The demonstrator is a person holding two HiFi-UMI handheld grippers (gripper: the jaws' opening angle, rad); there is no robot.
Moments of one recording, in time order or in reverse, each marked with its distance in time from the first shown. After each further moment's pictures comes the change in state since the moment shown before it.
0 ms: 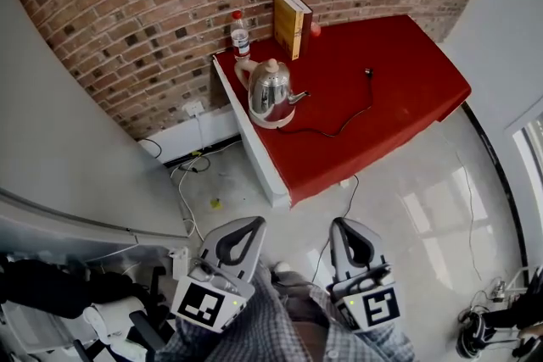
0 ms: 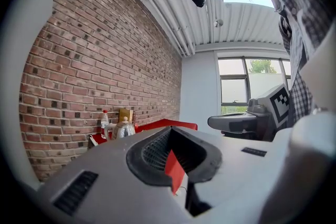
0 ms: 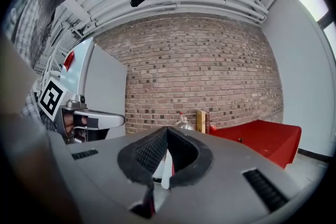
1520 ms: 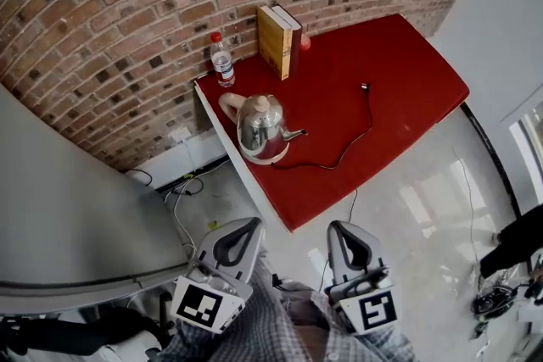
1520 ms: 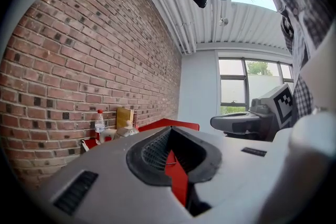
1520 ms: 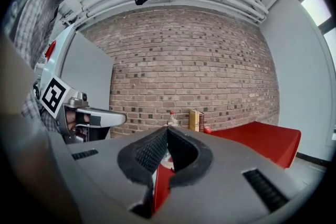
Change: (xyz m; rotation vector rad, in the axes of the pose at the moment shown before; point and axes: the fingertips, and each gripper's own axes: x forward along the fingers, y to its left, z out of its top) left arm 0.093 0.088 0.007 -0.014 0.022 -0.064; right arm 0.104 -0.045 -0.001 -0.015 0.039 -0.067
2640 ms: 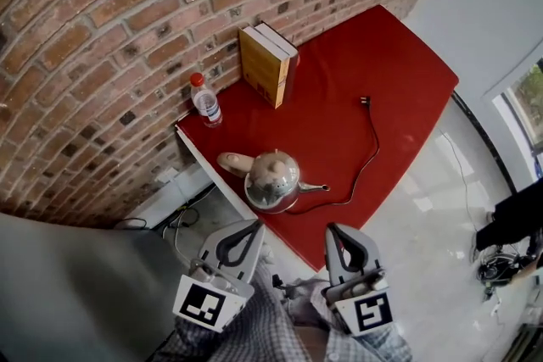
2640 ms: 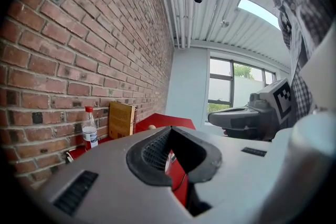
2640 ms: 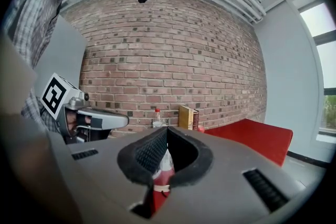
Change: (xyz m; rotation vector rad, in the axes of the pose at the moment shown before) left arm 0.100 0.142 0.003 -0.028 0.078 -0.219; right arm 0.157 -0.017 0.011 0.006 0.081 -0.185
